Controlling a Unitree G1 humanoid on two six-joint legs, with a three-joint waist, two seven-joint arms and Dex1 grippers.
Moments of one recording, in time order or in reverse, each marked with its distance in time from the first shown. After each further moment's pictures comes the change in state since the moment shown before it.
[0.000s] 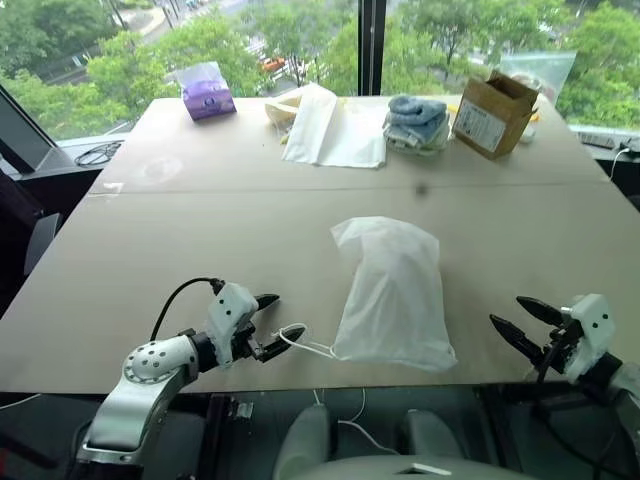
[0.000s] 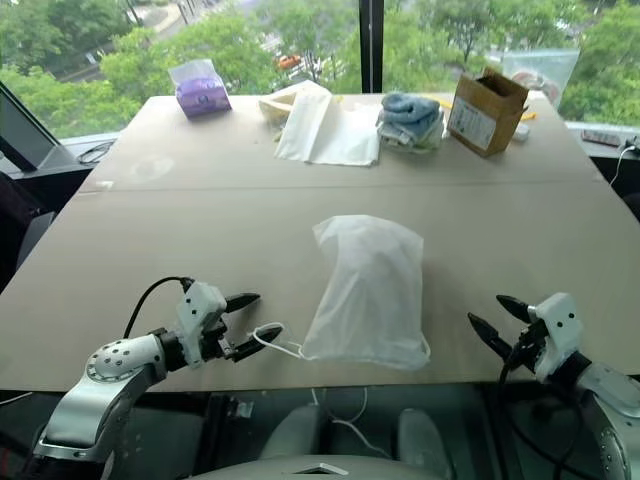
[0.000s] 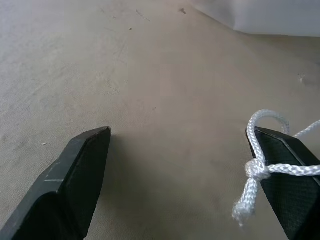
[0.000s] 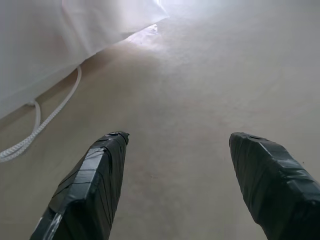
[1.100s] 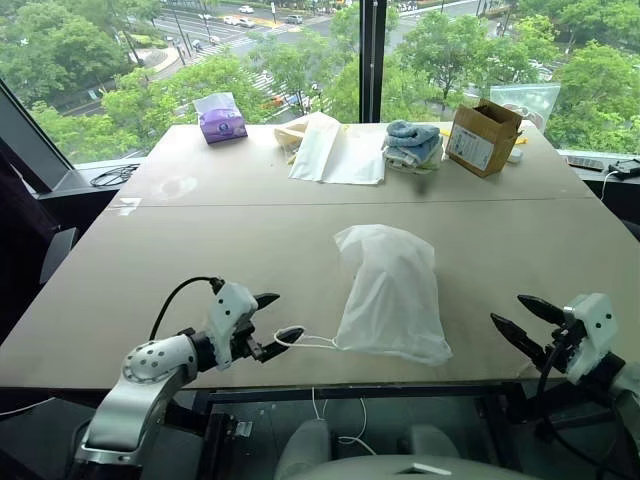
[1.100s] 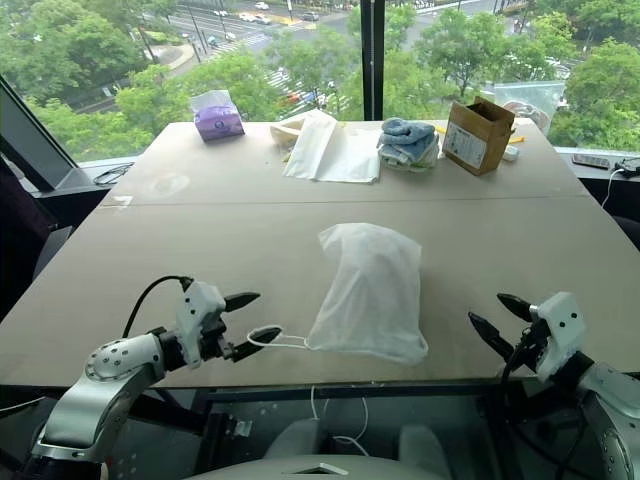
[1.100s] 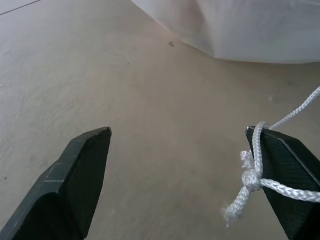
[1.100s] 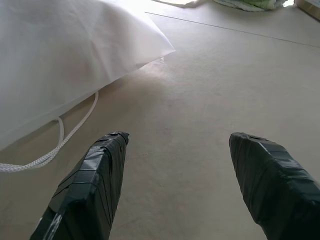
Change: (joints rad) left arm 0.002 0.020 0.008 -0.010 -0.010 -0.002 -0.029; right arm 0.010 -0.013 -0.015 -0.023 0.017 0.001 0.024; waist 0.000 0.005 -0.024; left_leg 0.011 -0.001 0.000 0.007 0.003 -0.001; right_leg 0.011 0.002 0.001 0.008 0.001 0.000
